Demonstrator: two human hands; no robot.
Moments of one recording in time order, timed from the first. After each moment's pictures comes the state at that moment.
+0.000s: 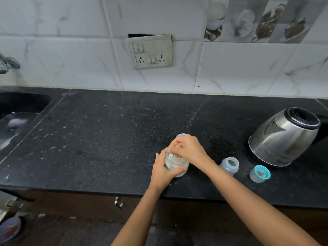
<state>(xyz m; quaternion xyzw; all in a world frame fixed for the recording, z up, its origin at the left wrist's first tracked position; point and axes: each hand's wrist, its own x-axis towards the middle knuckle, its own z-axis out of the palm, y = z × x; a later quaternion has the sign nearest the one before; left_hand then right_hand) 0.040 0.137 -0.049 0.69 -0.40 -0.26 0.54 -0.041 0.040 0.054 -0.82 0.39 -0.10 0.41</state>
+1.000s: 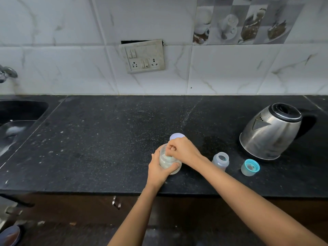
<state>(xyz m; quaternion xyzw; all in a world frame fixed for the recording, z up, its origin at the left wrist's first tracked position) 0.029 0.140 -0.045 0.69 -0.38 -0.26 0.55 -0.054 0.037 0.042 -0.89 0.34 -0.06 0.31</state>
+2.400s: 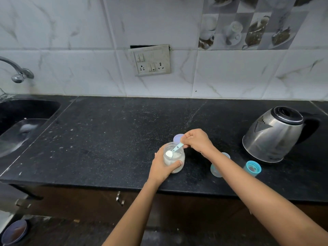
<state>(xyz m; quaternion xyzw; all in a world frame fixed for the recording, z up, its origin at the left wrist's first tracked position) 0.030 0.143 -0.033 0.72 -0.42 -0.25 0.50 -0.073 0.010 0.054 -0.76 0.46 -0.14 0.44</state>
